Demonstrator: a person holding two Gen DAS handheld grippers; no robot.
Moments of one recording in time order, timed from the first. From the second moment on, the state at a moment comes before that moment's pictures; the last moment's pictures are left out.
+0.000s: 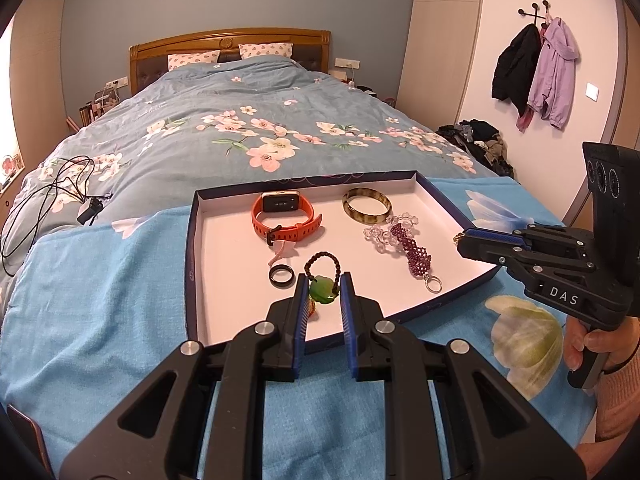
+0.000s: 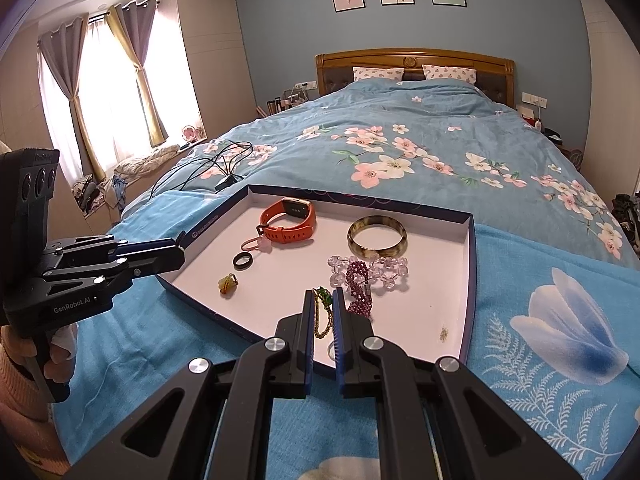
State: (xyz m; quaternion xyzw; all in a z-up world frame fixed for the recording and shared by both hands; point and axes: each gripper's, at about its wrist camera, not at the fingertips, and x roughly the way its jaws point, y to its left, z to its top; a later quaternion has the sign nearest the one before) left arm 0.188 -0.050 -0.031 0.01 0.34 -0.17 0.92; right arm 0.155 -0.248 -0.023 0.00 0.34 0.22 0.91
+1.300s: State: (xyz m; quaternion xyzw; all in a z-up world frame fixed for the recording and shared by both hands) left arm 0.208 -0.049 -0.045 0.01 0.36 -0.15 0.92; right arm 0.171 -0.244 -0.028 0.01 0.35 0.22 0.91
